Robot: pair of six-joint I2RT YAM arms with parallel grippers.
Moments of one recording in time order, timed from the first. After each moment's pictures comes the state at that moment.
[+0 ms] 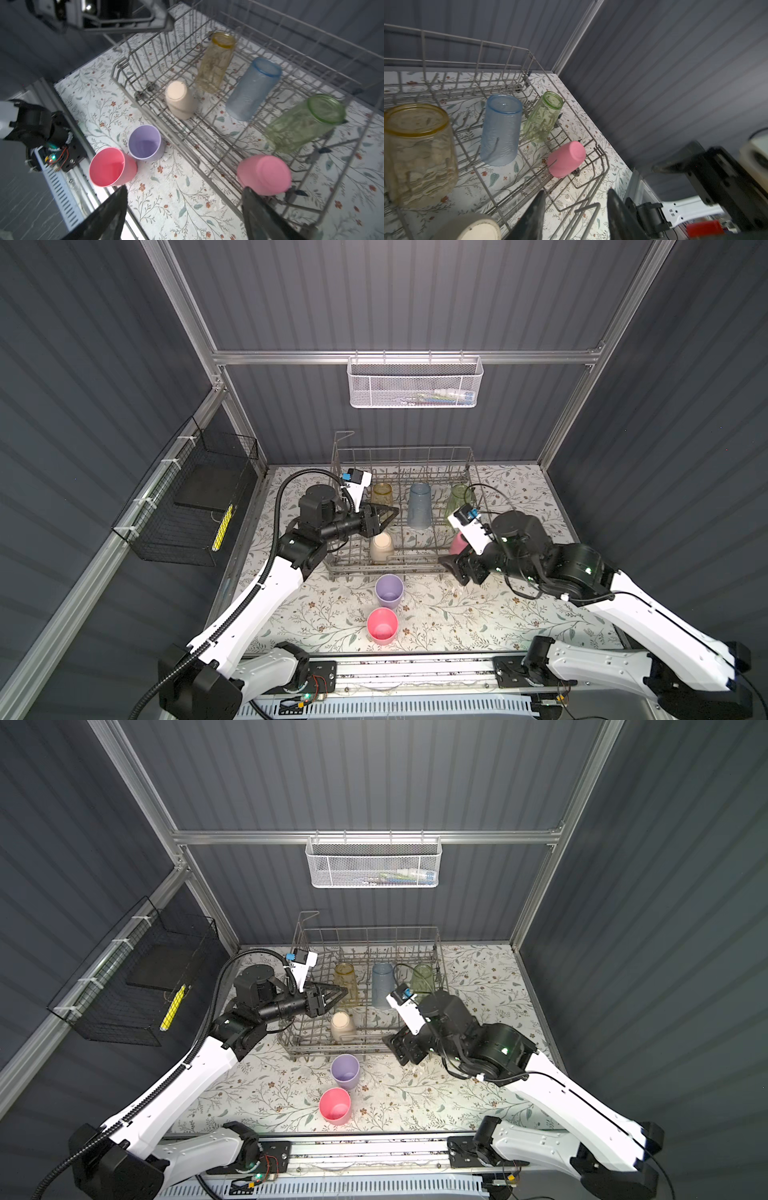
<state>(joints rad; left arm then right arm) -0.48 1.15 1.04 -0.17 0.55 -0.45 0.96 1.04 1.27 -0.89 0.06 0.09</state>
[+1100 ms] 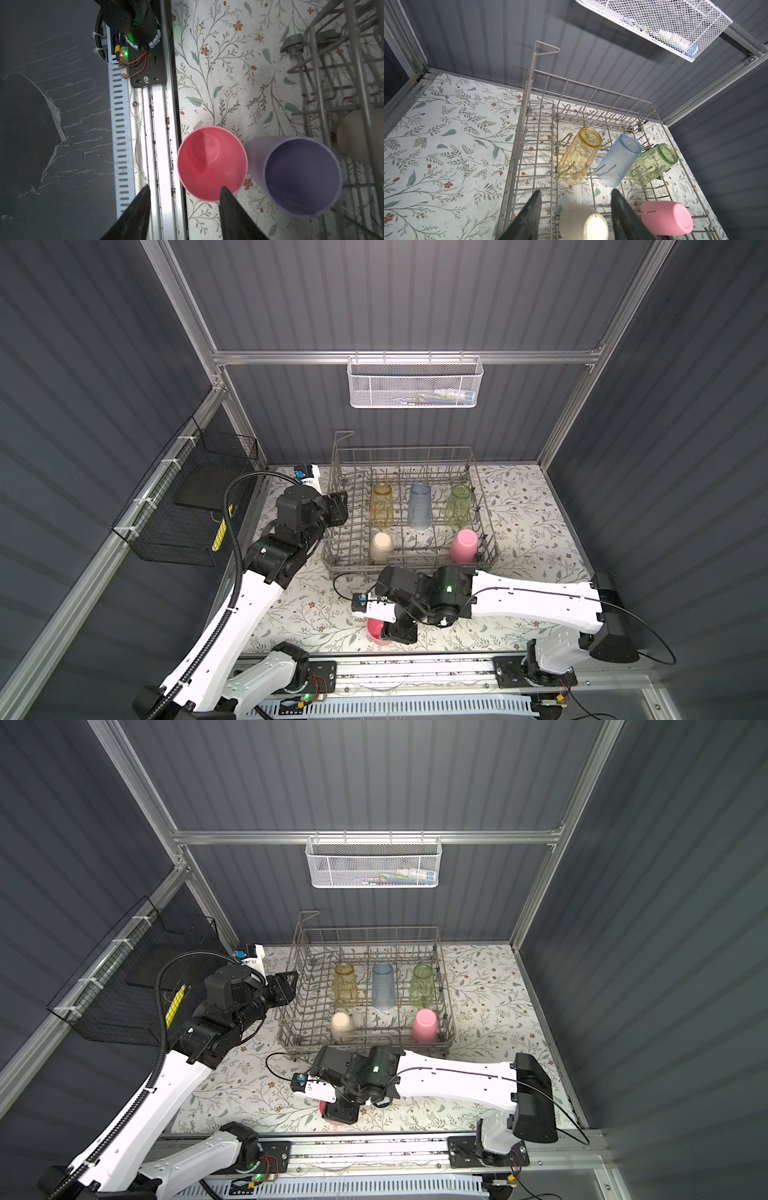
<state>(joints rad) -0.44 1.03 1.14 -0.49 -0.12 -0.44 1.34 1.58 1.37 -0.85 -0.15 -0.11</state>
